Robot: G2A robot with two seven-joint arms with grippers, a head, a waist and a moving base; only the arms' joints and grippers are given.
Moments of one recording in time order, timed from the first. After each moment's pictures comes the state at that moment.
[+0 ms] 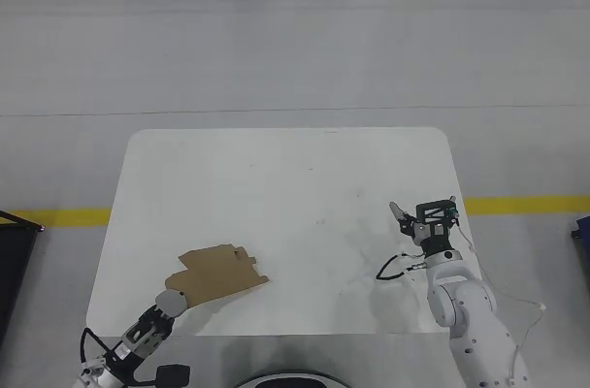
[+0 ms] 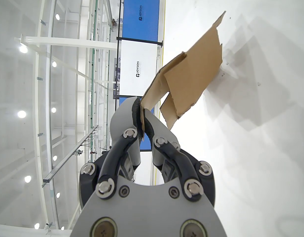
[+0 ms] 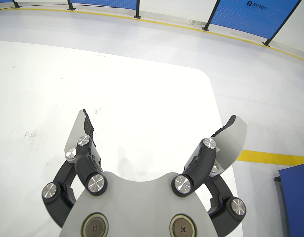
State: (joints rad) left arm 2.17 -1.03 -1.60 -1.86 2.57 0.45 0.63; right arm -1.73 -1.15 1.60 -1.80 -1.33 0.00 0.00
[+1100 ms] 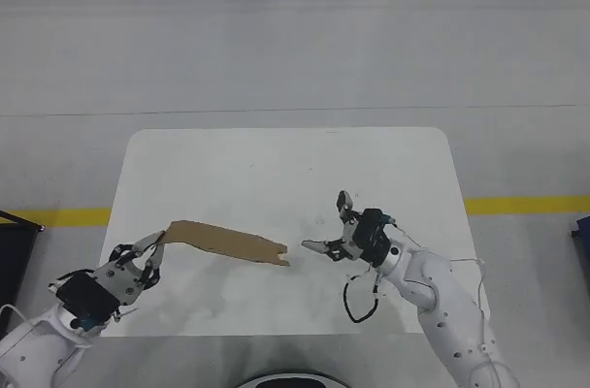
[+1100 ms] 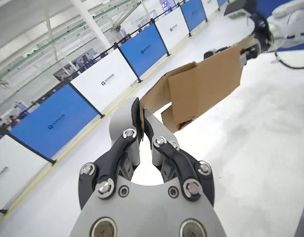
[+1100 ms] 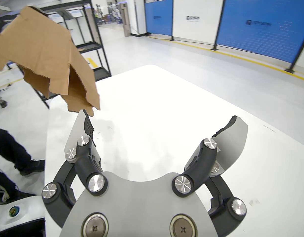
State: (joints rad) left arm 1.90 -1.01 -1.72 -2.00 1.63 -0.51 0.67; right arm -1.50 -1.14 1.37 -1.73 -1.22 -0.79 -0.11
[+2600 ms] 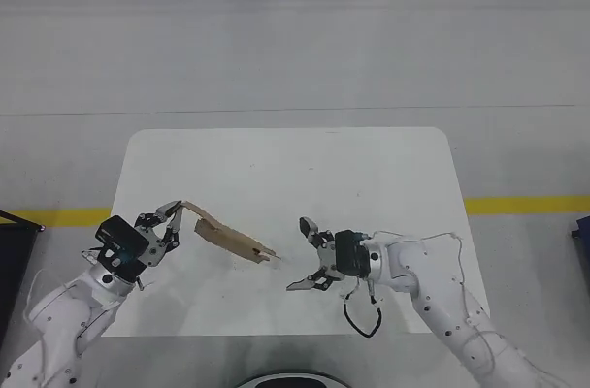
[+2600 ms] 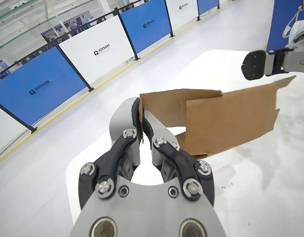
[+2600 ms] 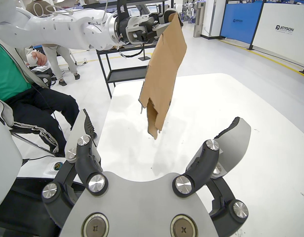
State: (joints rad) left arm 1.69 -1.03 -1.55 -1.89 1.50 -0.45 0.36; right arm -1.30 -1.00 1.06 -1.62 -1.24 -1.00 -0.28
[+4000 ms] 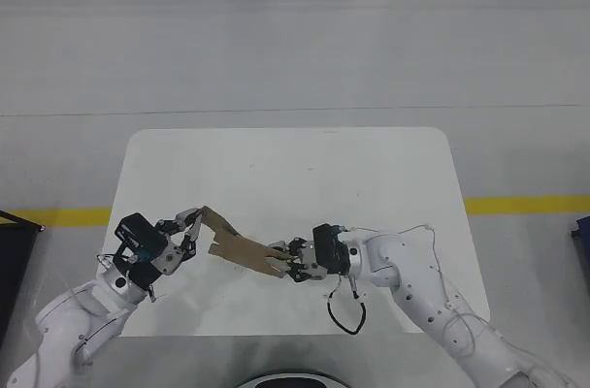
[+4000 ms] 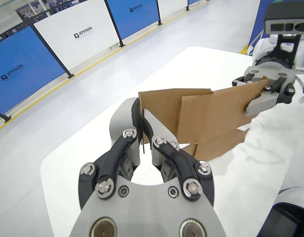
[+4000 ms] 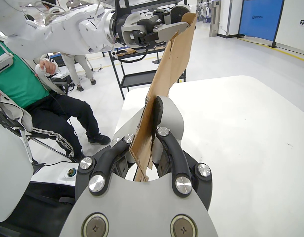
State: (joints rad) left arm 1.74 -1.04 -1.54 -2.04 1.34 -0.50 0.10; right arm -1.16 -1.05 0.89 -1.52 -1.09 -1.01 -0.23
